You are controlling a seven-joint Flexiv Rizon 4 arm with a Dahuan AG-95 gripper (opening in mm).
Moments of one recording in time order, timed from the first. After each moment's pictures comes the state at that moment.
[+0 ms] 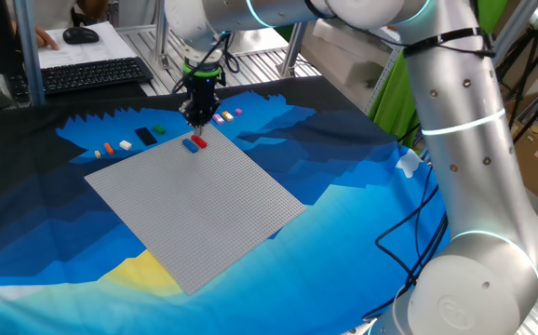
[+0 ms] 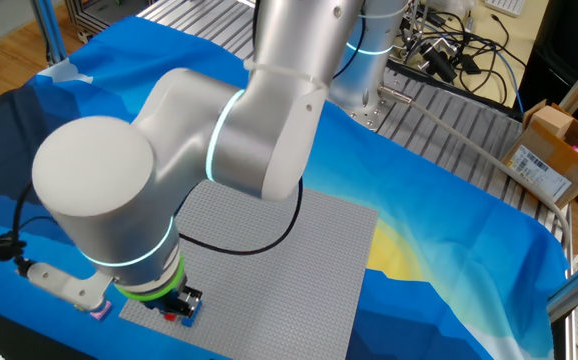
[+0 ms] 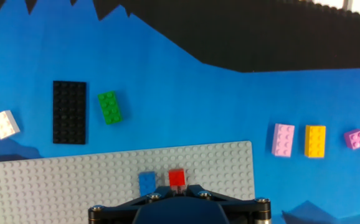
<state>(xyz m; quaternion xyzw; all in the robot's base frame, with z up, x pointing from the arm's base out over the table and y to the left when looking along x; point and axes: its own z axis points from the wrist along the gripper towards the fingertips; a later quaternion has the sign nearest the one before) 0.718 -0.016 0.018 0.08 -1.00 0.00 0.05</state>
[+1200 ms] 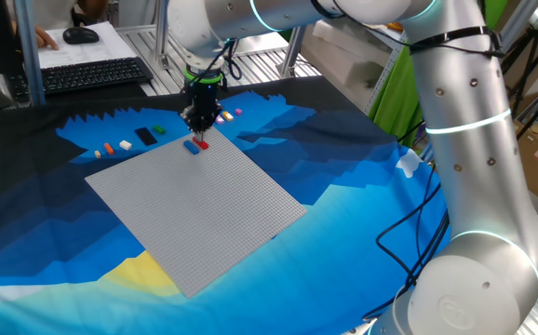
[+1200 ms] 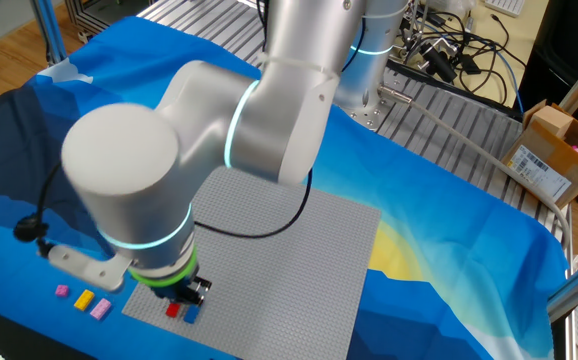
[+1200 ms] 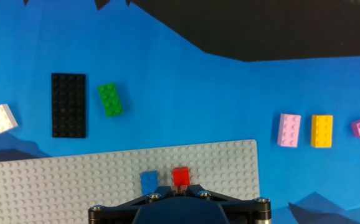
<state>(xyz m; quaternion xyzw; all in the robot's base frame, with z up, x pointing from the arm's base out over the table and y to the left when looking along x) 0.696 -0.016 0.019 0.07 -1.00 0.01 0.04</state>
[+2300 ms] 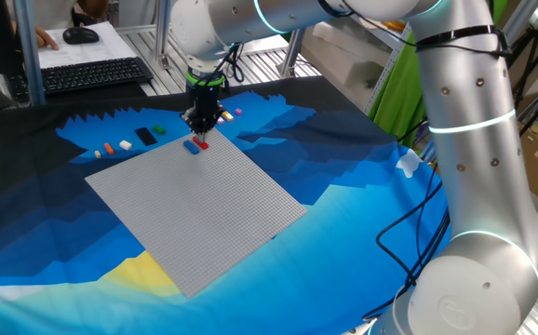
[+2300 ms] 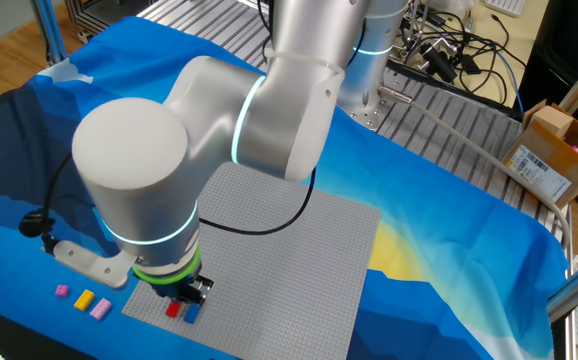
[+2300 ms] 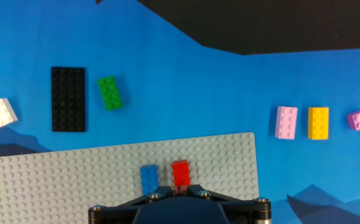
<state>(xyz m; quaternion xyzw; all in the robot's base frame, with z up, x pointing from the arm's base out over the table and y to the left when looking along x) 0.700 -0.015 0.015 0.07 -1.00 0.02 0.03</state>
